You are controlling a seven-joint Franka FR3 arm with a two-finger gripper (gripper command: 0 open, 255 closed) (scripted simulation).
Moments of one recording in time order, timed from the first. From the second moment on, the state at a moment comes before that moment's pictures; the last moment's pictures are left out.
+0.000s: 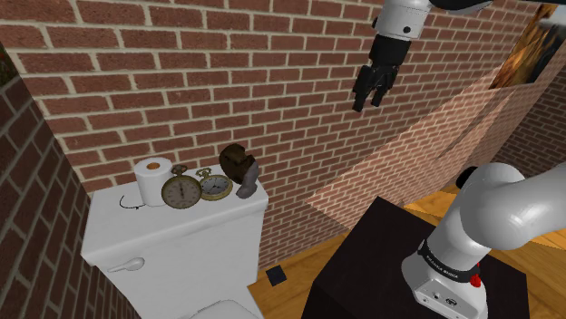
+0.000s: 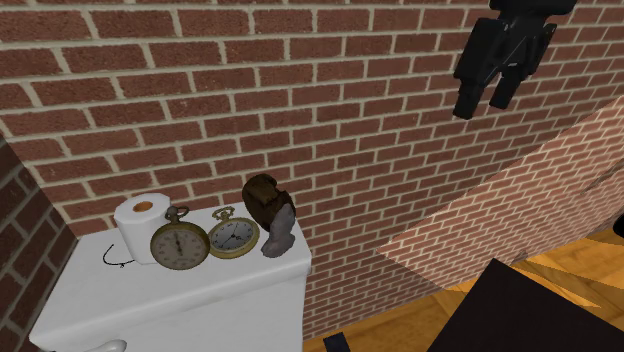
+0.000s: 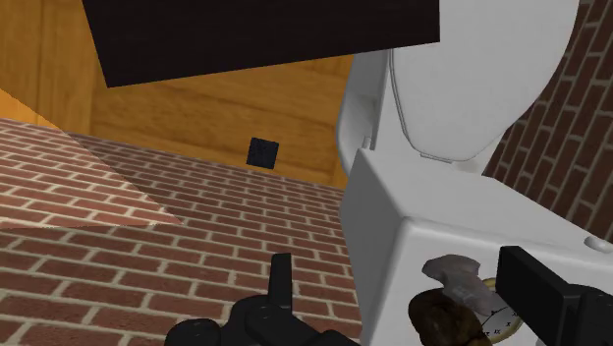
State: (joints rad) arm 0.00 -0.76 0.03 -2.31 0.07 1.61 0.14
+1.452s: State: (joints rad) arm 0.04 -0.03 0.22 -1.97 -0.05 1.96 0.29
